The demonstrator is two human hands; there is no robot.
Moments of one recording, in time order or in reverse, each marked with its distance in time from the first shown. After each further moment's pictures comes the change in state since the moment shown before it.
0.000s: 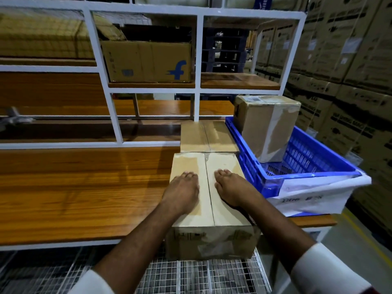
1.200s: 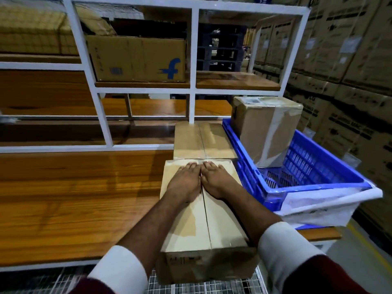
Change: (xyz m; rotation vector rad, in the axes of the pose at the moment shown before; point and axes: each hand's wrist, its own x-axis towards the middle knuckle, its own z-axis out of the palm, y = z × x) left_hand 0.093 0.000 0.018 -0.039 -0.069 0.023; right_hand 0.083 0.004 0.005 0.049 0.020 -0.010
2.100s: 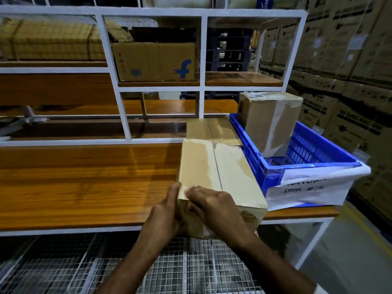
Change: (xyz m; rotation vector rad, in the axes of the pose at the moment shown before) left_hand -0.227 -0.010 -0.011 -0.451 0.185 -0.135; right_hand -0.174 -0.107 0.005 0.185 0.529 -0.378
